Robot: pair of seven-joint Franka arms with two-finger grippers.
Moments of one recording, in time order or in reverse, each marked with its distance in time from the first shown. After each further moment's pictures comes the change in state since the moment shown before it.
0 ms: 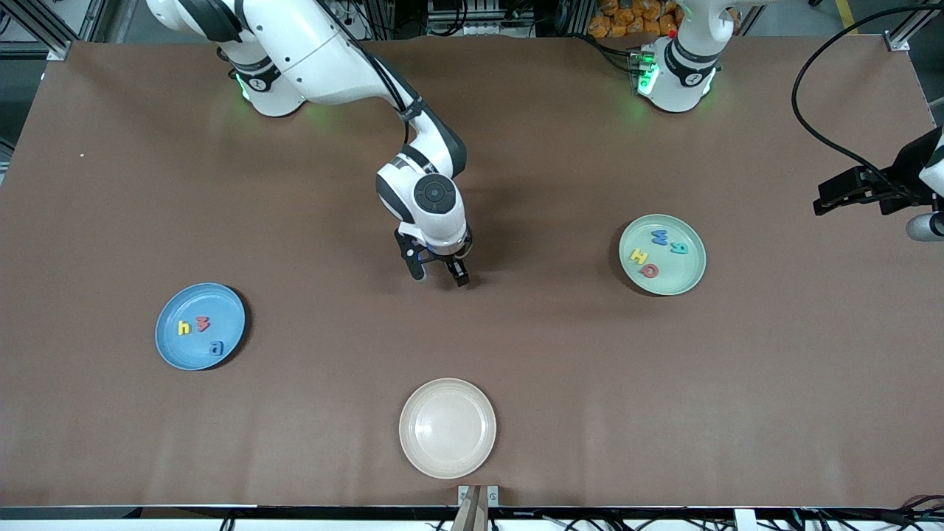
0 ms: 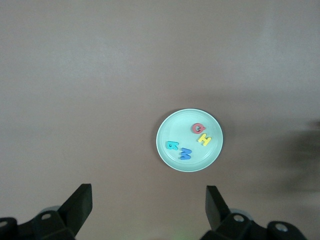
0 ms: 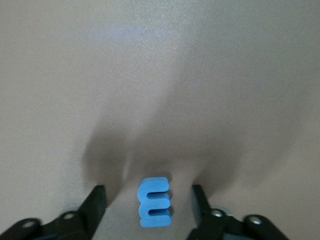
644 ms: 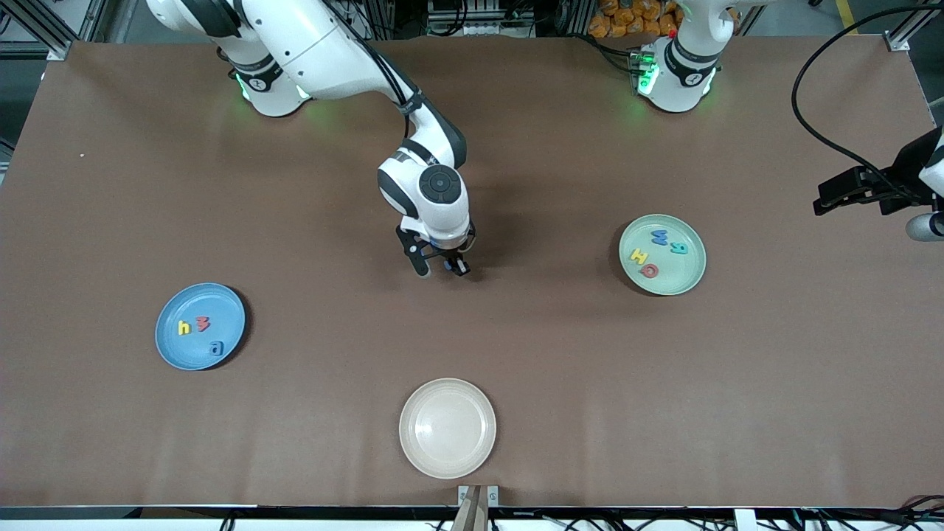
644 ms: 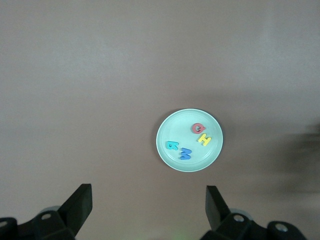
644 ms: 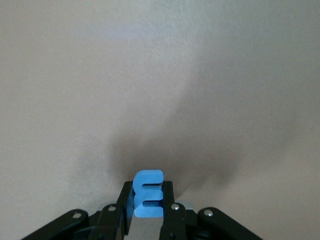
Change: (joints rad) left arm 0.000 0.000 0.000 0.000 0.000 0.000 0.000; right arm -0.002 -0.028 0.002 -0.018 -0.068 -0.005 -0.028
